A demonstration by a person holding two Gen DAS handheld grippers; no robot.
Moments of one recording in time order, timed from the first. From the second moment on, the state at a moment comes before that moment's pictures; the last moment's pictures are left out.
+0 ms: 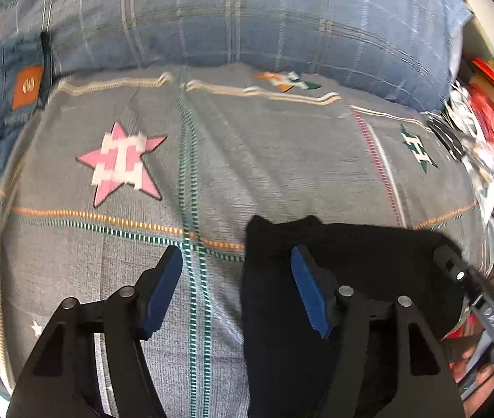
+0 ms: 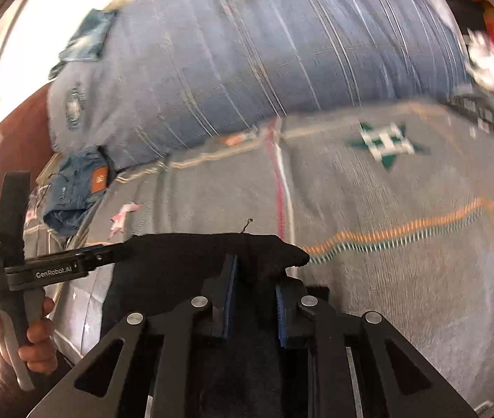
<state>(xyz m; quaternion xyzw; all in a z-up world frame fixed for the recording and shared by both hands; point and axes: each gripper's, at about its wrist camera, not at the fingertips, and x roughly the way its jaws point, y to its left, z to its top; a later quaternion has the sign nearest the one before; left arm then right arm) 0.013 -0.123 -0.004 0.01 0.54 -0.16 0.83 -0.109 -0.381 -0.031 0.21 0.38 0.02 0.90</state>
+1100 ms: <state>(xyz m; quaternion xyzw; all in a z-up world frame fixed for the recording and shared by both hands) -0.008 -0.092 -0.026 -0.06 0.60 -0.23 0.76 -0.158 -0.434 -0.083 0.40 0.40 0.10 0.82</state>
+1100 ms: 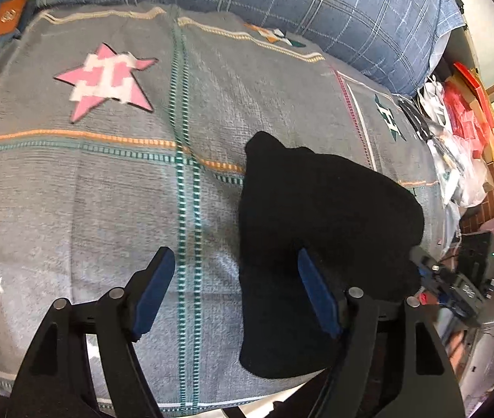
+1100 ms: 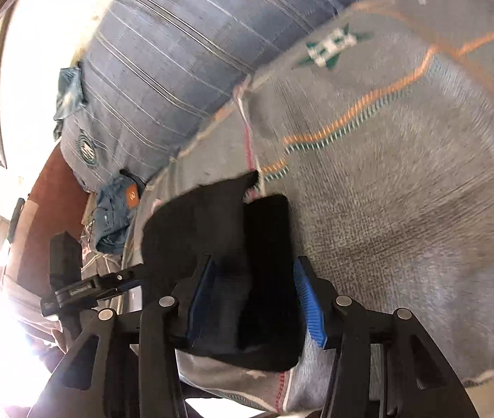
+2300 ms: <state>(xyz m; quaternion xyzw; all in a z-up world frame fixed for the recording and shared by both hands) -0.036 -0.112 0.005 -0.10 0.59 -0.32 0.74 -0.159 -0.365 -0.019 0.25 0.39 0.13 0.88</state>
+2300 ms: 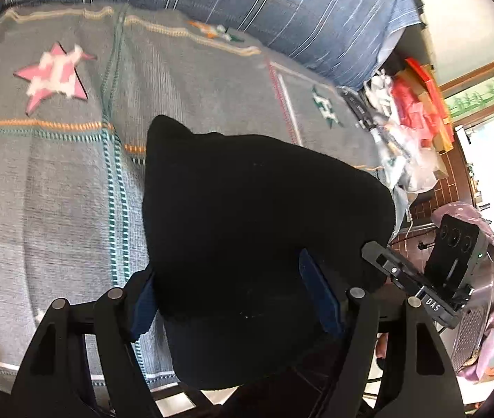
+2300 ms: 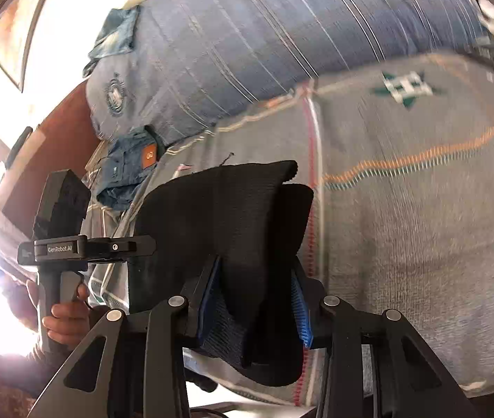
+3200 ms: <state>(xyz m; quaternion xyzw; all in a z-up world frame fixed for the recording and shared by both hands) 0.077 -0.076 -0.006 -0.06 0.49 -0.11 0.86 -0.015 -0.337 -0.003 0.19 0.35 -0.02 0.92</state>
